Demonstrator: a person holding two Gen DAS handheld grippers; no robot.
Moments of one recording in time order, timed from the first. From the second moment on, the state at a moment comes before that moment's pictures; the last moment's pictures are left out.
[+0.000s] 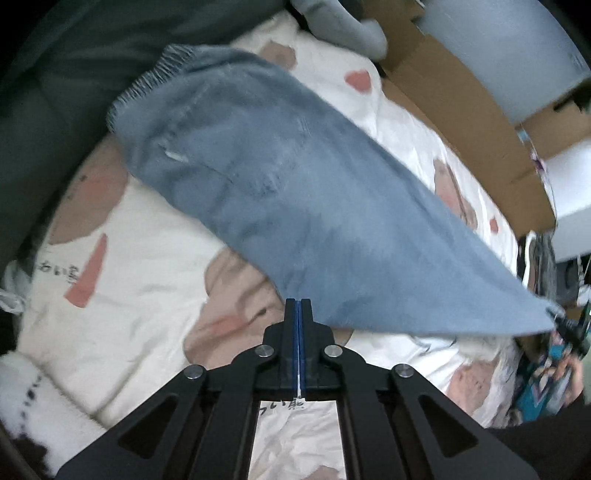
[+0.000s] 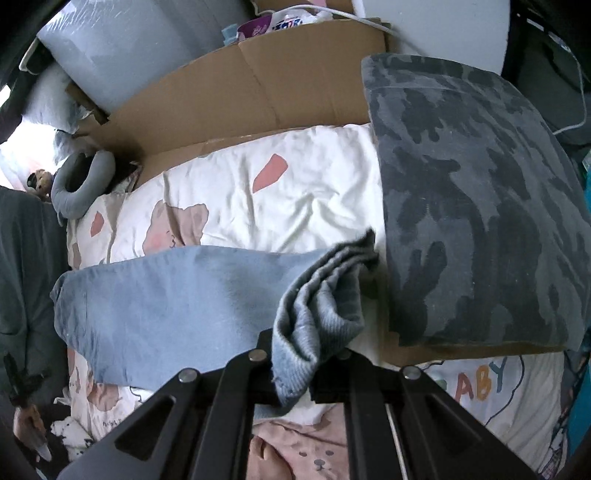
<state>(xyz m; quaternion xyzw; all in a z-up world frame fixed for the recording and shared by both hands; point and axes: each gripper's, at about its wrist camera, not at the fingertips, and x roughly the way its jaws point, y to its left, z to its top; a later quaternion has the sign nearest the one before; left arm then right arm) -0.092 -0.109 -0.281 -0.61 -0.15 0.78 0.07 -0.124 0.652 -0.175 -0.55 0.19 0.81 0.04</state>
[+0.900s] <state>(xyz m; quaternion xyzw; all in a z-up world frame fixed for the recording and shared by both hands) -0.088 -0.032 -0.396 -0.60 -0.05 0.80 0.08 -0.130 0.654 -0.170 -0.56 0.17 0.81 0.05</state>
